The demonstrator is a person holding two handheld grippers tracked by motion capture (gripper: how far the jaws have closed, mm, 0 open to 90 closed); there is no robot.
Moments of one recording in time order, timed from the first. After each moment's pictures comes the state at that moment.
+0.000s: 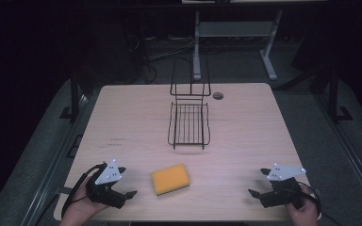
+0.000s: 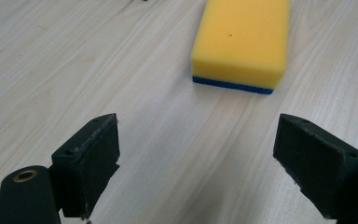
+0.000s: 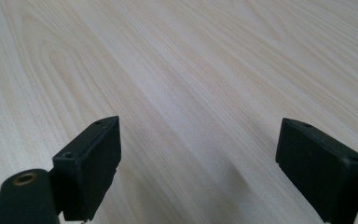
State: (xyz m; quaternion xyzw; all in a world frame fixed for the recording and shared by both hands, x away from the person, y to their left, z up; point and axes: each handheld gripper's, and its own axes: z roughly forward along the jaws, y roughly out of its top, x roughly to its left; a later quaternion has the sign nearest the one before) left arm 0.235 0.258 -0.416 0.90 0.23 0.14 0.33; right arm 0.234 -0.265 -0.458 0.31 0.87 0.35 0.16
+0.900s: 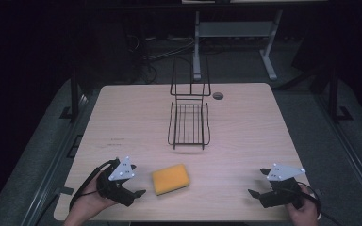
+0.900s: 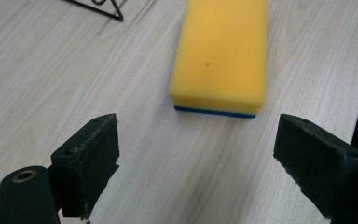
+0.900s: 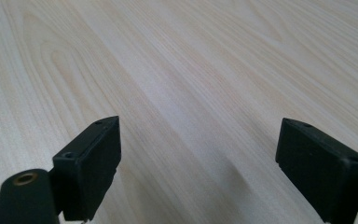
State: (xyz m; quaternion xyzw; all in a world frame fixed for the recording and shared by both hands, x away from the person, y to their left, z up) left arm 0.244 0.227 -0.403 0.92 0.19 0.13 0.31; right arm 0.234 -0.264 -0.458 0.31 0.87 0.35 0.16
